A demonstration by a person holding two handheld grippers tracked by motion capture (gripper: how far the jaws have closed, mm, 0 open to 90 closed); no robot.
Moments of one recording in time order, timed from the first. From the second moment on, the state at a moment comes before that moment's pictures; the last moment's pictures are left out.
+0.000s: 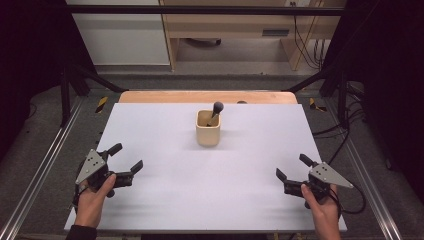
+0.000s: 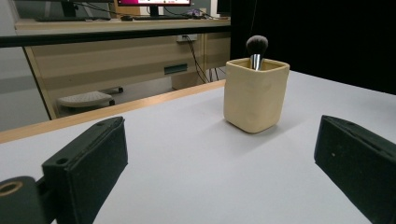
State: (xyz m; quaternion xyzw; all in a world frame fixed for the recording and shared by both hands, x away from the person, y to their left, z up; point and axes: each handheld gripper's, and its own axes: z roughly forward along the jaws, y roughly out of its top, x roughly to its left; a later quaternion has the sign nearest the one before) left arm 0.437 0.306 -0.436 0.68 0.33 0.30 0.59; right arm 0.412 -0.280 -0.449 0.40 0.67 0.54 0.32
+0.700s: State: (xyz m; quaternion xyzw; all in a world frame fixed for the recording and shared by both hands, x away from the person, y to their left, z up) left arm 0.423 0.308 -0.455 0.67 0.32 0.29 0.60; right arm 0.417 -0.260 -0.469 0.37 0.68 0.56 0.32
